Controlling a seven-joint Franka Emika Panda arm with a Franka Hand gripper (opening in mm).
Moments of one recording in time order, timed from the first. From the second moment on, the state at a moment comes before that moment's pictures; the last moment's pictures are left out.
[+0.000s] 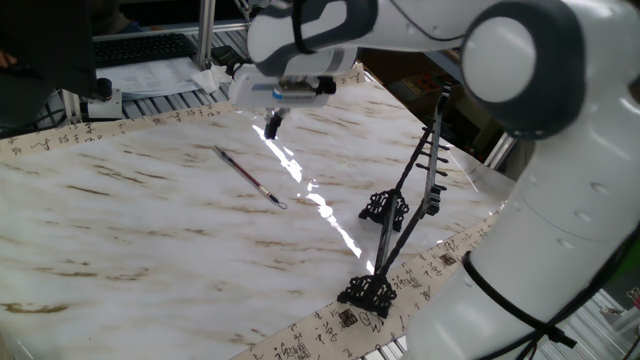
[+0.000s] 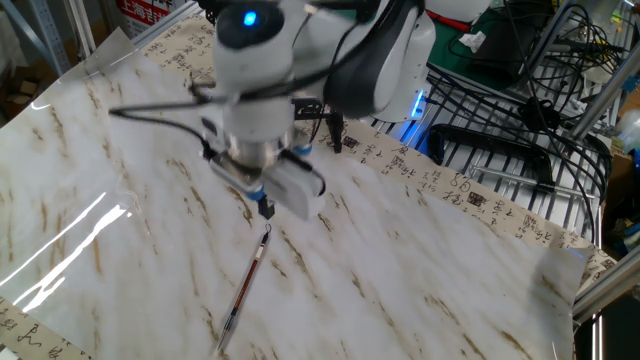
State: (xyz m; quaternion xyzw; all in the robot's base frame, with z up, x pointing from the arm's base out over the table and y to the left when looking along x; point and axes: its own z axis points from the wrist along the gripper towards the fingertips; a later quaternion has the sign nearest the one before) arm 0.553 -0.012 0.211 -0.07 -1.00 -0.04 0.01
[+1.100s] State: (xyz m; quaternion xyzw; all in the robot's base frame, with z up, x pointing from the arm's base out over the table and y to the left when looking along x) arm 0.575 -0.003 0.159 -0.04 -1.00 -0.03 0.00
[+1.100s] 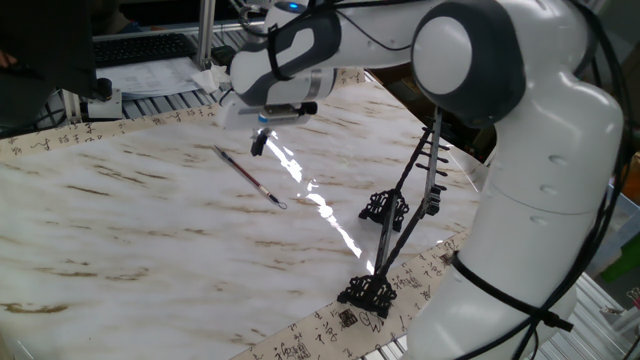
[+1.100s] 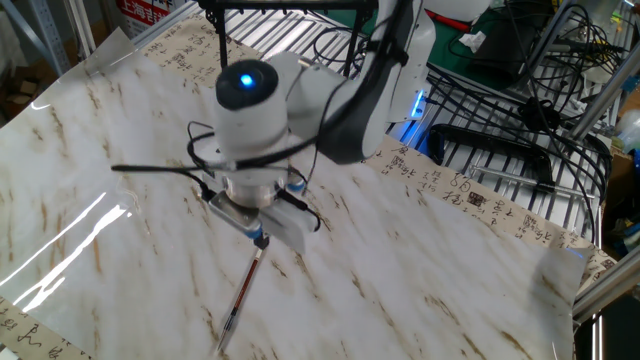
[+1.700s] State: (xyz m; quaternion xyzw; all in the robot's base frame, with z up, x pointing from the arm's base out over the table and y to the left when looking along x) arm 0.585 -0.009 0.144 0.01 -1.00 -0.01 0.00
